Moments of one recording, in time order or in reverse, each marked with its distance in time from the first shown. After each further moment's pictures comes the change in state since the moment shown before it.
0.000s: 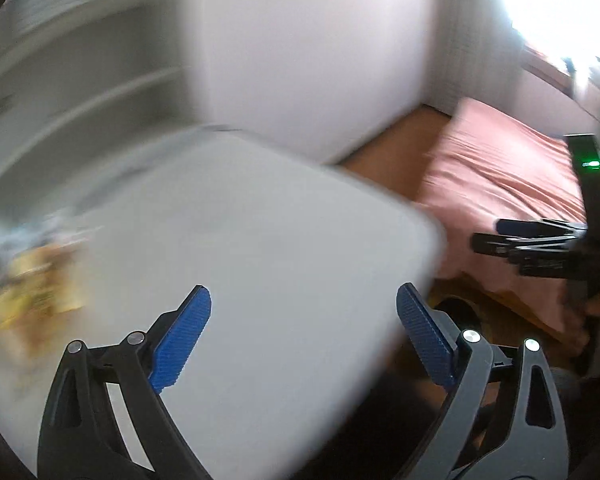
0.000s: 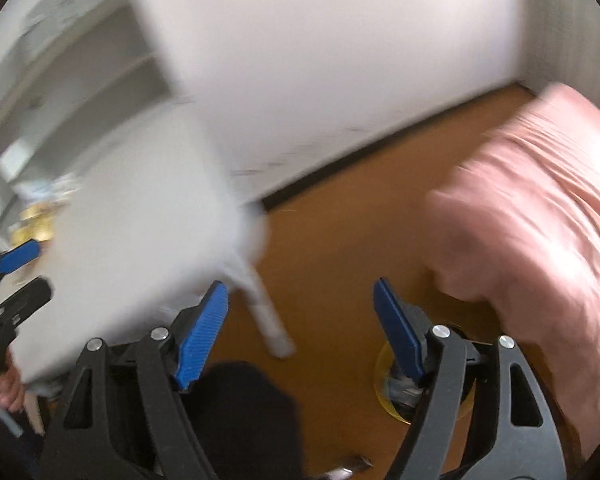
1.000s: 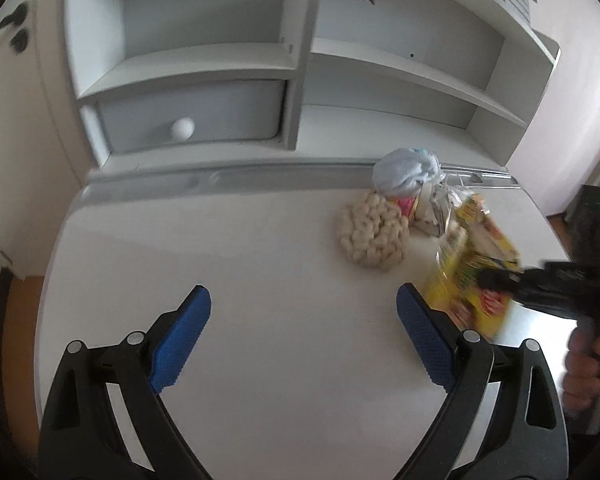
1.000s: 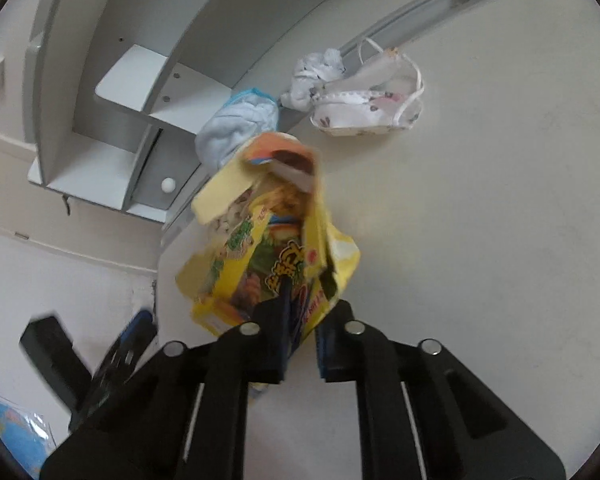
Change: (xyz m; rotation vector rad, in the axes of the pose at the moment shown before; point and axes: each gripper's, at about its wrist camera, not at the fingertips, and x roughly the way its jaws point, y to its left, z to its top) left arm -0.077 0.320 -0.104 -0.538 0.026 0.325; right arm 0.170 0.320 0.063 0.056 0.386 0.579
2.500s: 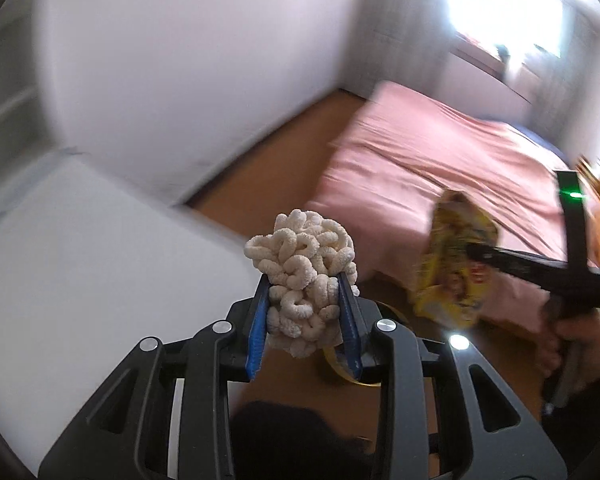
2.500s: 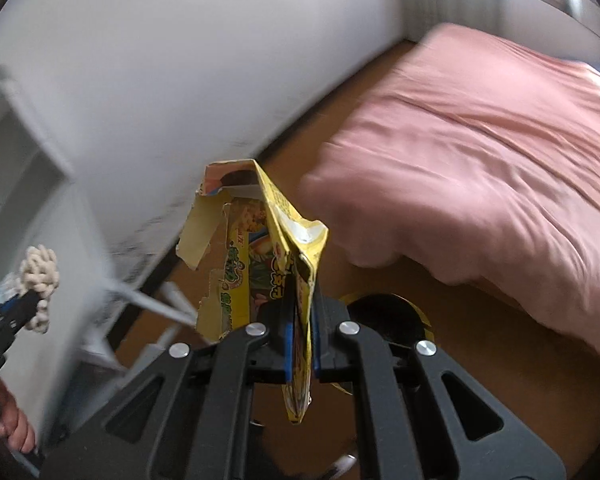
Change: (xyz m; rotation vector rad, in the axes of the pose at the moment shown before) left arm -0.014 -0.512 -0.141 0.694 0.120 -0.690; right arm -0.417 -0.325 -0.248 0.467 -0.589 -0.832
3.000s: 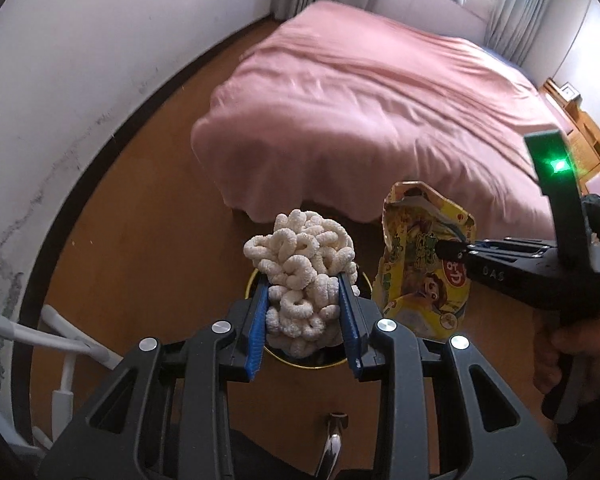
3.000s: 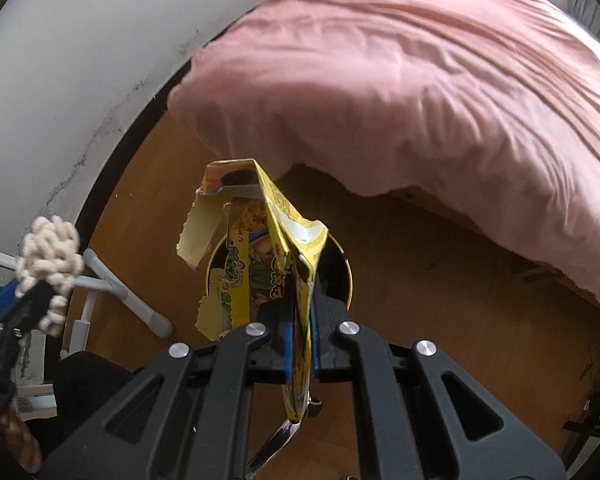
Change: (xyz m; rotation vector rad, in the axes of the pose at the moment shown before) left arm 0.186 -0.100 -0.043 0.139 0.241 -0.125; right arm 0.105 -0.108 -0.058 0.080 0.228 -0.154
